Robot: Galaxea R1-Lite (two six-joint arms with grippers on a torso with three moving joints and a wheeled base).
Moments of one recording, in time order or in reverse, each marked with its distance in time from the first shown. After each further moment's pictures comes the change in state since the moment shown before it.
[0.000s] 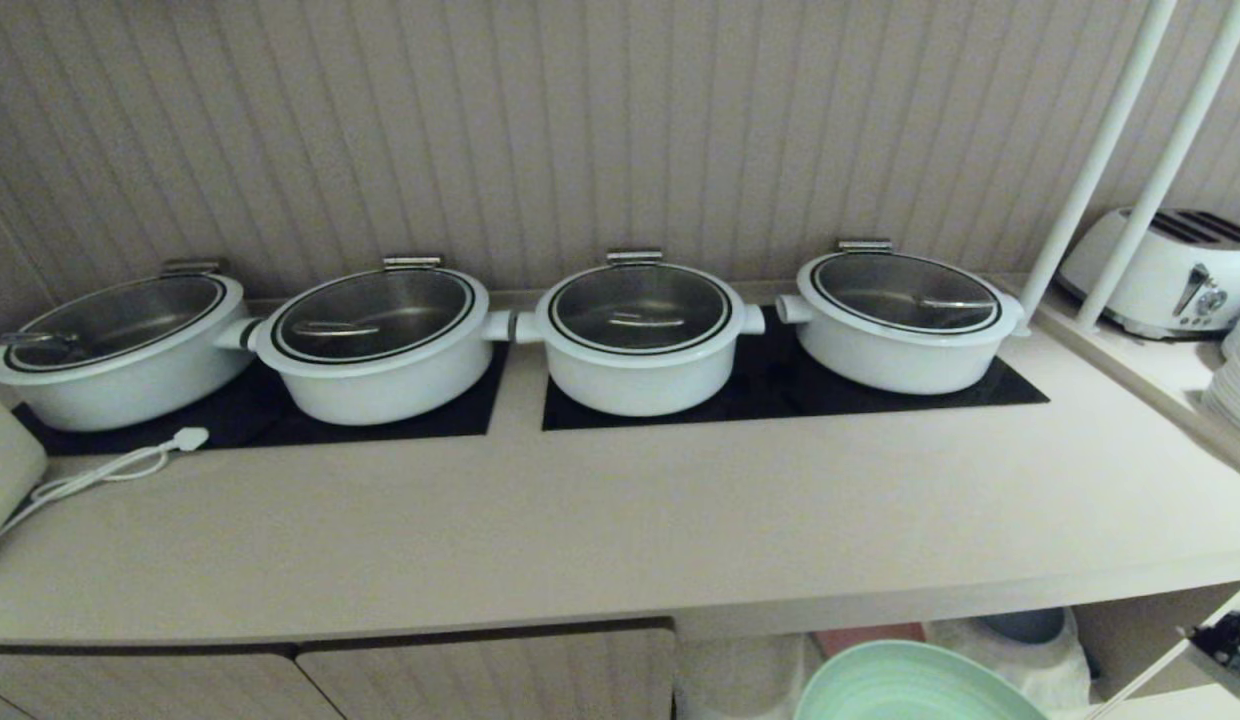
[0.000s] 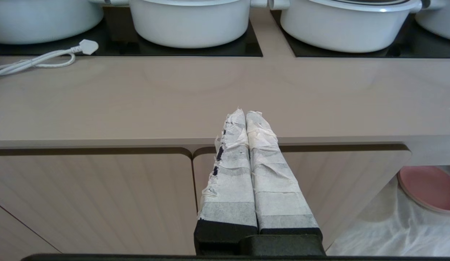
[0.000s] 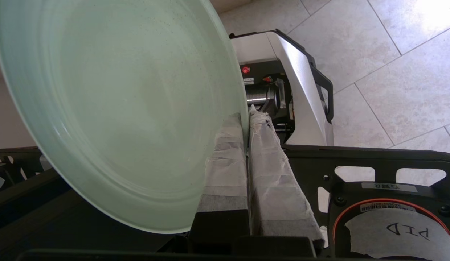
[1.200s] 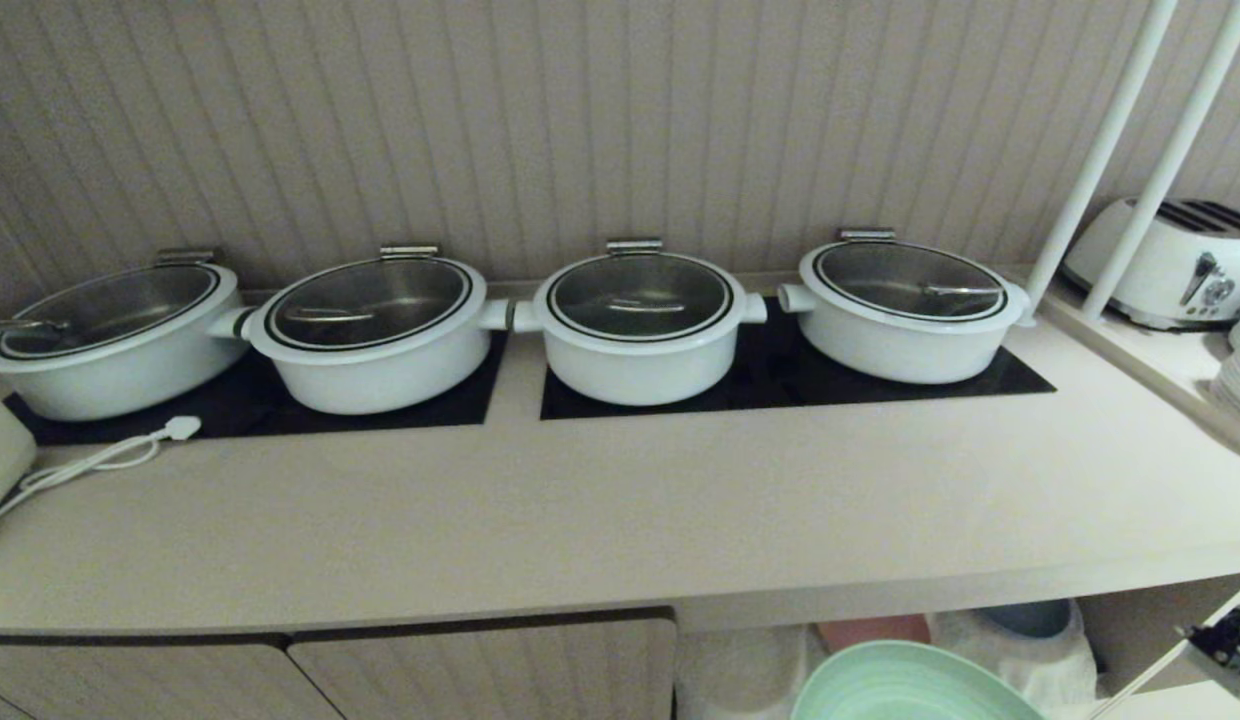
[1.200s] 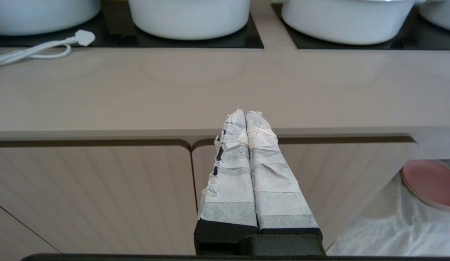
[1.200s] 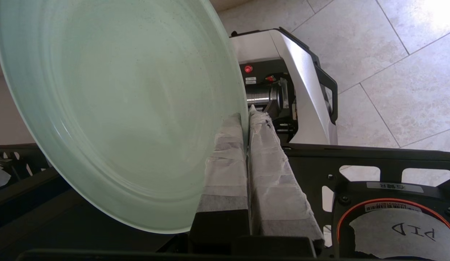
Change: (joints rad) left arm 0.000 0.000 0.000 0.000 0.000 0.000; right arm 0.000 -0.001 -0.002 0.000 0.017 0.000
